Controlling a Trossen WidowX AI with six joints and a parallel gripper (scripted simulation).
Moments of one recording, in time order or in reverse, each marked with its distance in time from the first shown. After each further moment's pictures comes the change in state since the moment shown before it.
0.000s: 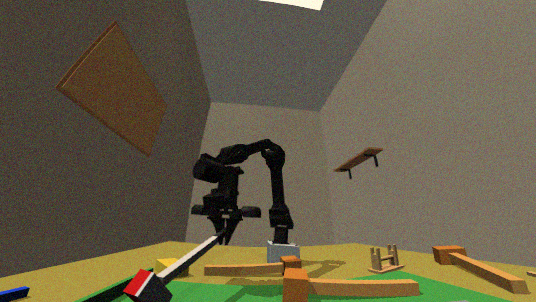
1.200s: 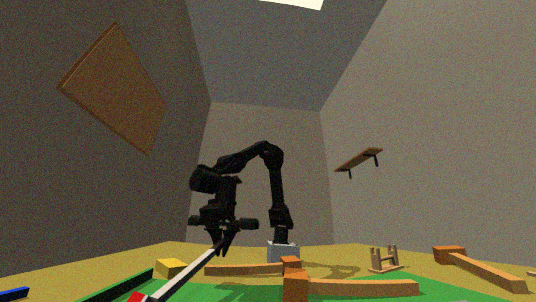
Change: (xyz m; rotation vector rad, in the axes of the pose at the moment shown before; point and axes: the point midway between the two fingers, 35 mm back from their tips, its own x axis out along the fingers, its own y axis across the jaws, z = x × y) arm 0.031 -0.005 0.000 -0.003 -0.002 0.002
